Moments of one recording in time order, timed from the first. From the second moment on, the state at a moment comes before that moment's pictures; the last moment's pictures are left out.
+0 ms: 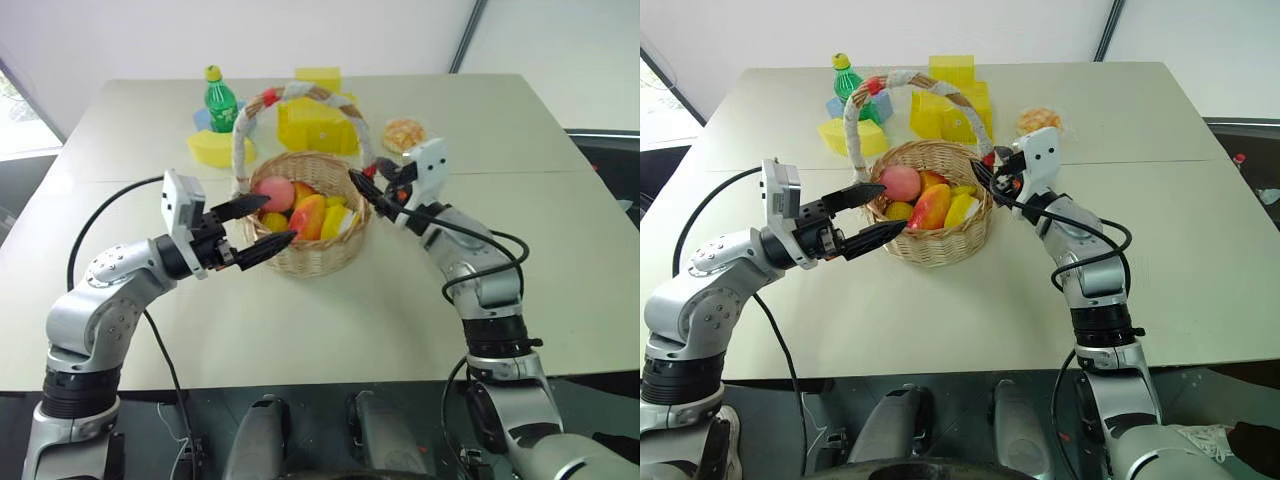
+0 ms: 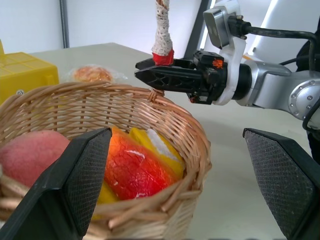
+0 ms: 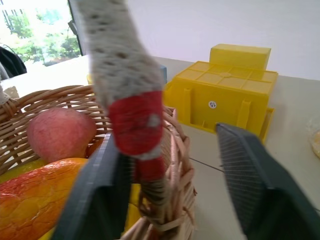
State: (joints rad) left arm -0.32 0.59 0.15 -0.36 -0.75 0.60 -0.79; right arm -0.60 -0.25 -0.01 0.00 0.32 0.40 0.43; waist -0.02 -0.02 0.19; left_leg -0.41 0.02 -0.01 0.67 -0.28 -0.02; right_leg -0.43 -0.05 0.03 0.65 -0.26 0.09
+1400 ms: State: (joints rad) left arm -0.40 0.60 0.14 -0.16 -0.61 0.49 -0.83; right arm -0.11 -0.70 -0.46 -0.24 0.37 0.30 0.48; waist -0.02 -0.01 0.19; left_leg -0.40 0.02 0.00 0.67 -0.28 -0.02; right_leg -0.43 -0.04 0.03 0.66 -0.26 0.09
